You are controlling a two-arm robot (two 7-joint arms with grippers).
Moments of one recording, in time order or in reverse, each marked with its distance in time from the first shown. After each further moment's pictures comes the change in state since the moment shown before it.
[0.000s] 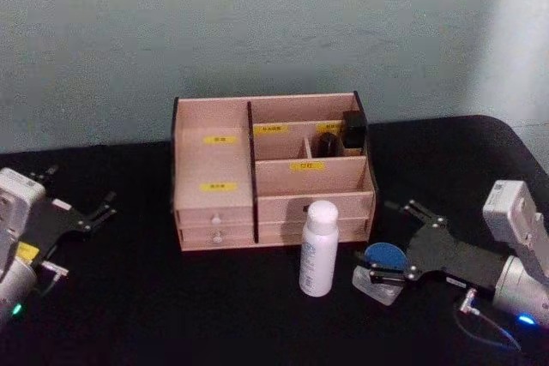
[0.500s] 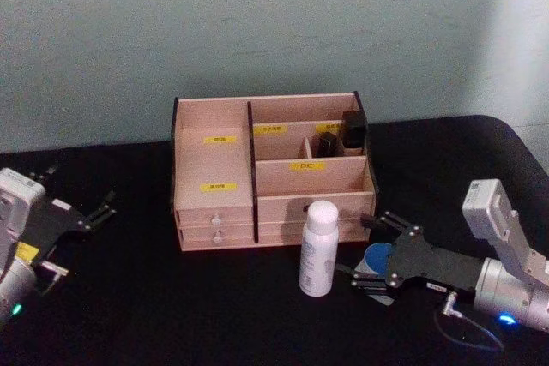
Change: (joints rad) left arm 0.000 0.000 0.000 0.000 0.000 0.000 0.000; right arm 0.067 -0.054 -0.035 0.085 0.027 0.023 0.118
